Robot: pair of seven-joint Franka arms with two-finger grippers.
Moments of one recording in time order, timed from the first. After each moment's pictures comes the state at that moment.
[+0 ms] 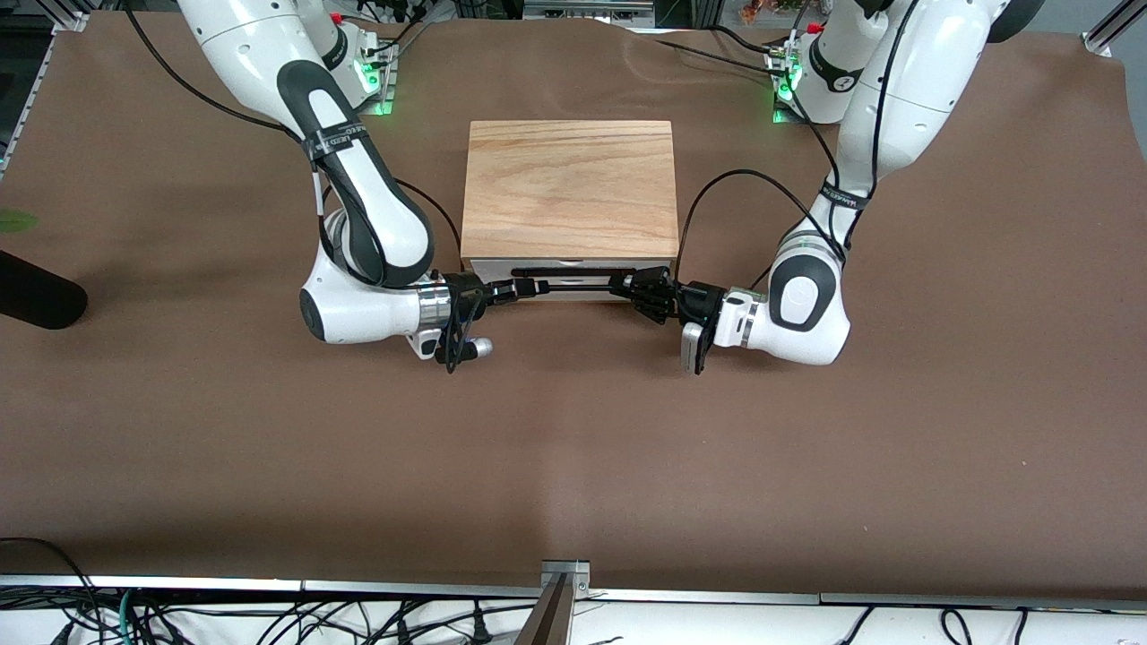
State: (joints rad) left arm -0.25 0.73 -0.08 -1.73 -1.40 1.75 1.06; right arm 0.43 0.62 0.02 -1.66 1.06 1.99 -0.22
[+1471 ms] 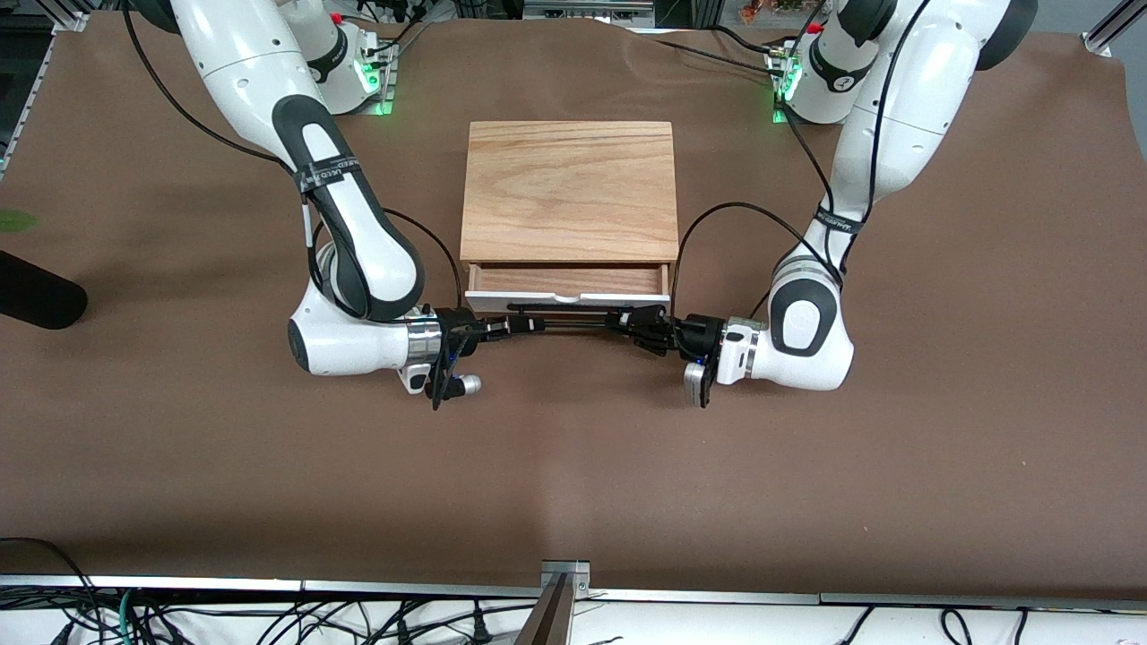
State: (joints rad) left arm -0.25 0.84 -0.07 -1.53 -1.41 1.80 0.90; right arm 0.39 0.75 0.01 -1.46 1.06 2.00 -0.21
